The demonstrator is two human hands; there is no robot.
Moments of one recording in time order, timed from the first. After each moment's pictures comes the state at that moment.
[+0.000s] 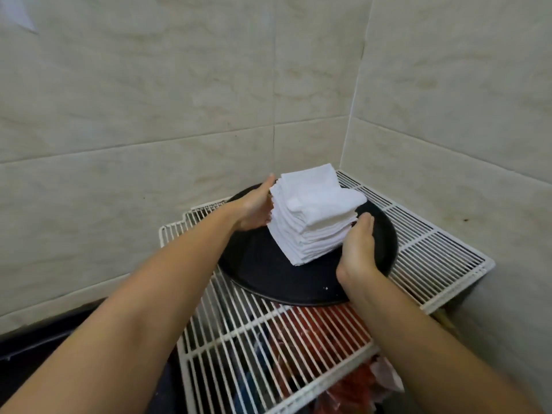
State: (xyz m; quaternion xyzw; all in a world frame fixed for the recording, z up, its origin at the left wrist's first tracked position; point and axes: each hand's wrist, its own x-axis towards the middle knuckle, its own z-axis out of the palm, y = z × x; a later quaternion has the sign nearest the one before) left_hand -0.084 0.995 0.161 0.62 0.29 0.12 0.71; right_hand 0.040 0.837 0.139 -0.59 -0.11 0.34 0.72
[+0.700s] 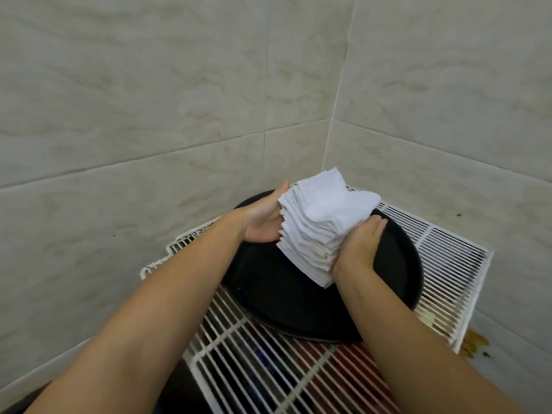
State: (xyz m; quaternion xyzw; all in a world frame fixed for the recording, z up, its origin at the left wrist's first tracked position) left_hand -0.070 1.034 0.161 0.58 0.16 -0.04 0.80; right_hand 0.001 0.893 0.151 -0.62 0.02 0.15 0.77
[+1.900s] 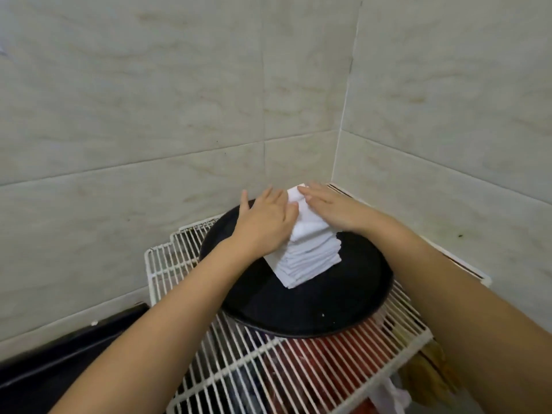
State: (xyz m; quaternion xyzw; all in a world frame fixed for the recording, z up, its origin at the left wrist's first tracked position) left_hand -0.076 0.921 0.211 0.90 0.40 0.14 0.09; right_hand 0.087 0.880 0.221 -0.69 -0.65 0.19 0.23
